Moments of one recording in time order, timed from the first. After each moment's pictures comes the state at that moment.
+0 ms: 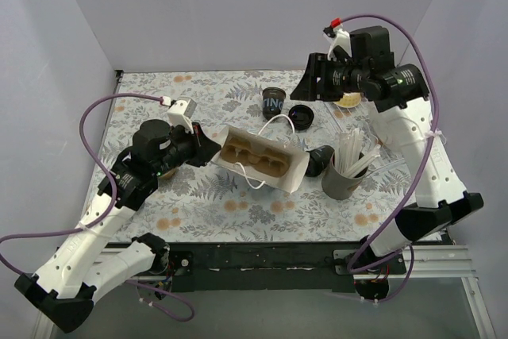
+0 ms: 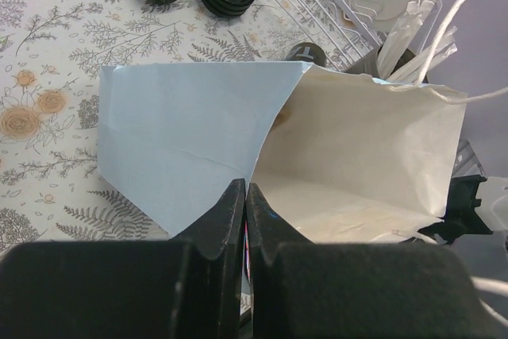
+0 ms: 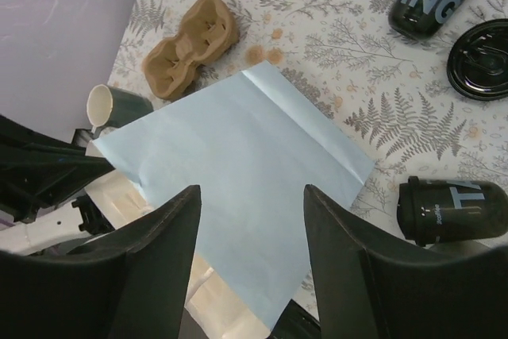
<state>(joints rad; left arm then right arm) -0.56 0.86 1.03 -0.52 0.16 -0.42 0.42 1.53 1.98 -1.06 -0.42 0.35</state>
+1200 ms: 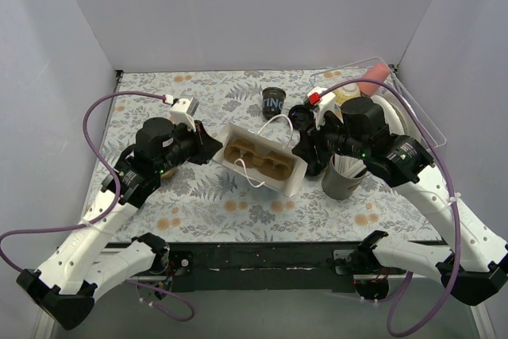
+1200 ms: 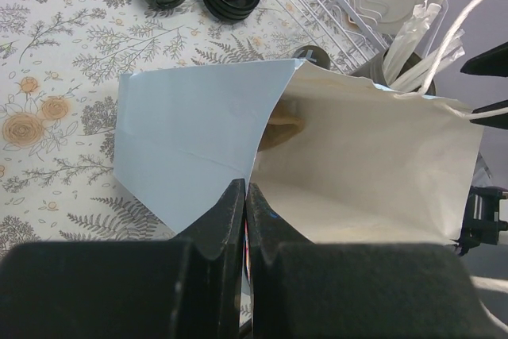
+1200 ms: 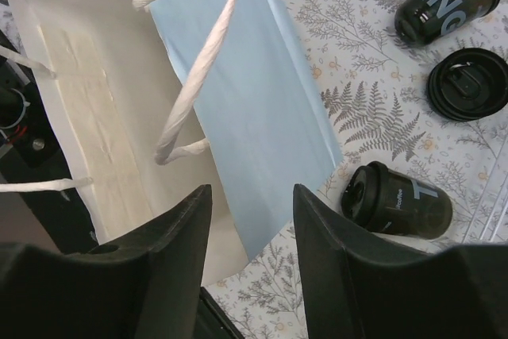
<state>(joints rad) -0.56 0.88 1.03 -0.49 0.15 -0.42 0.72 1.05 1.32 -0.79 -0.20 0.03</state>
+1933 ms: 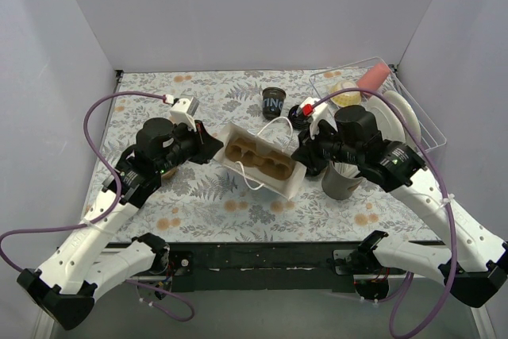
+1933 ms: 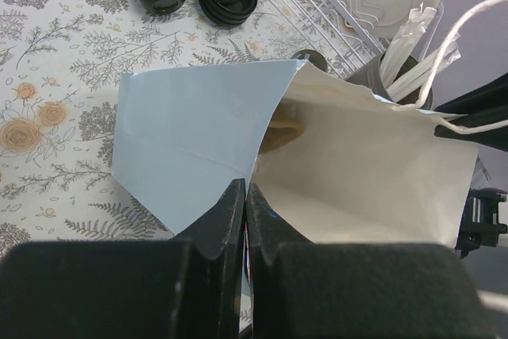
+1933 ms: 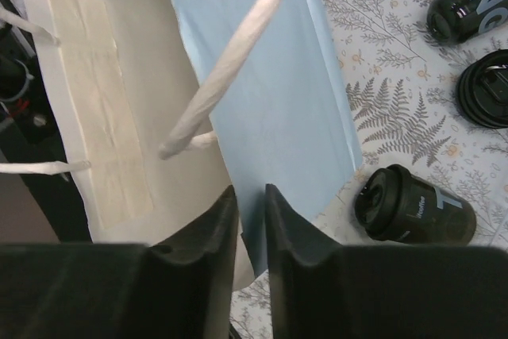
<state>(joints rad) -0.56 0.88 1.02 -0.47 0.15 -0.42 0.75 1.02 1.22 -0.73 -0.24 -0.01</state>
